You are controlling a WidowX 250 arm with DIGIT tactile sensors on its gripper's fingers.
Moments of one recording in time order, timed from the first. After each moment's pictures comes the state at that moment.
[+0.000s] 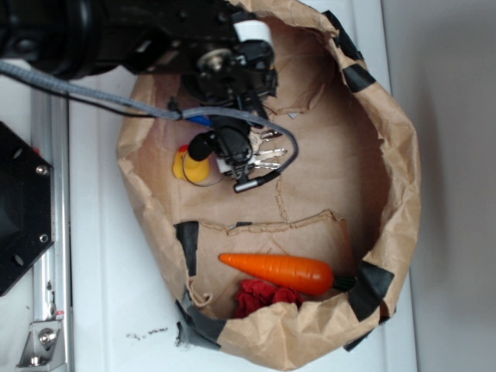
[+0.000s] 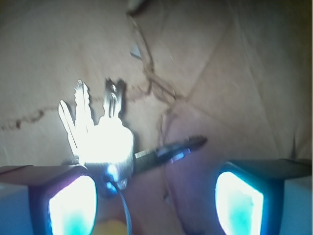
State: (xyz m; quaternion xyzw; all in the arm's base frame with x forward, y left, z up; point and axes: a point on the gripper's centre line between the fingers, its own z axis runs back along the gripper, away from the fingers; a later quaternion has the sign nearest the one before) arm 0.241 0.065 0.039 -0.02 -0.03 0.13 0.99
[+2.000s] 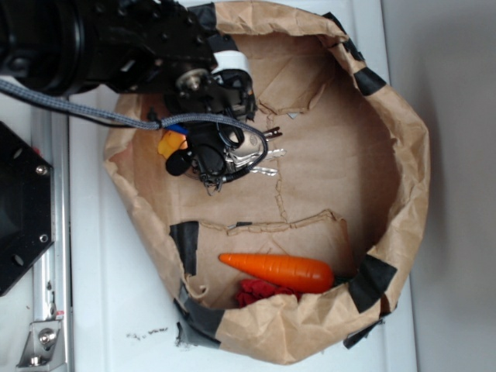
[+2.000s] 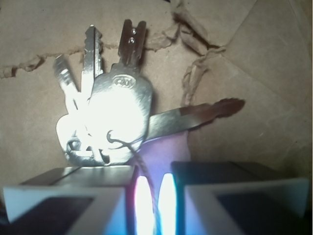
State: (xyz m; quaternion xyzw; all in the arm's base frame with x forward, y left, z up) arm 0.221 0.056 0.021 -0.03 -0.02 0.09 1.00
